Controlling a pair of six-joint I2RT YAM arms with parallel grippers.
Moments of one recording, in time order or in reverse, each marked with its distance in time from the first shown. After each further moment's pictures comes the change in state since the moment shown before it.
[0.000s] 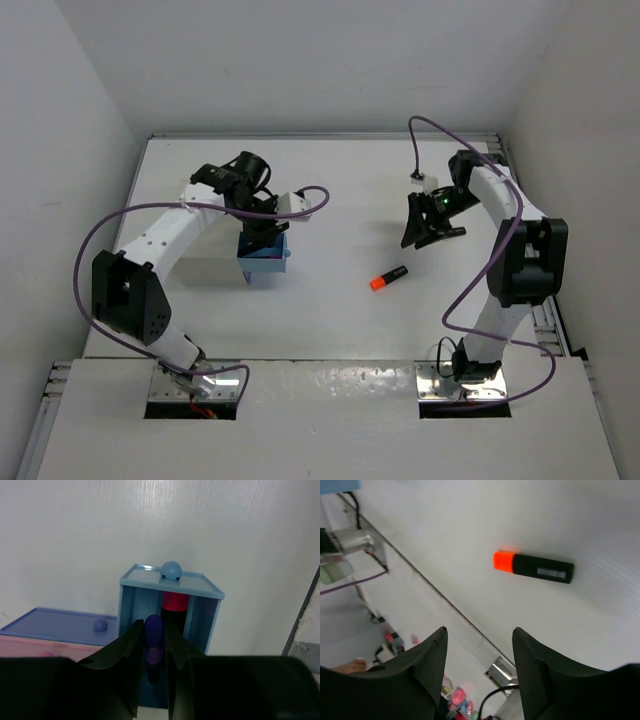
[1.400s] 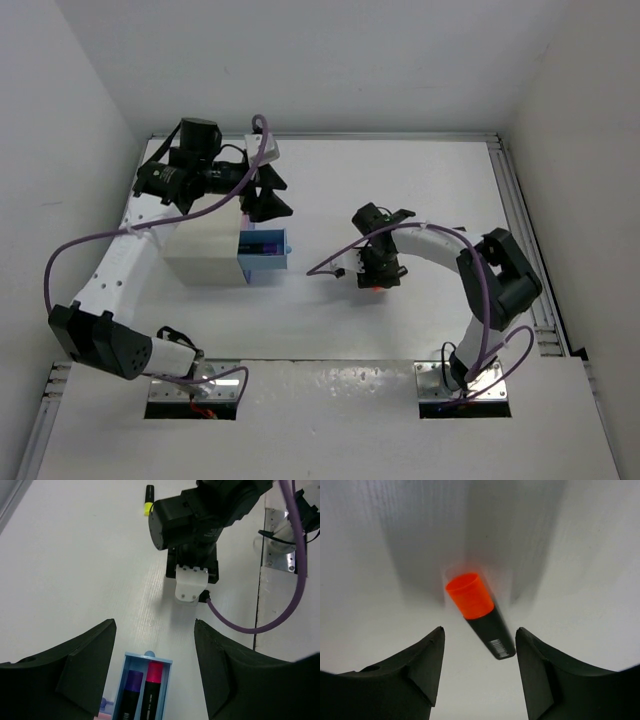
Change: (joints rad) left arm 0.117 -0.200 0.109 0.265 0.499 -0.412; right arm 0.611 -0.105 -0.392 0.458 0.647 -0.757
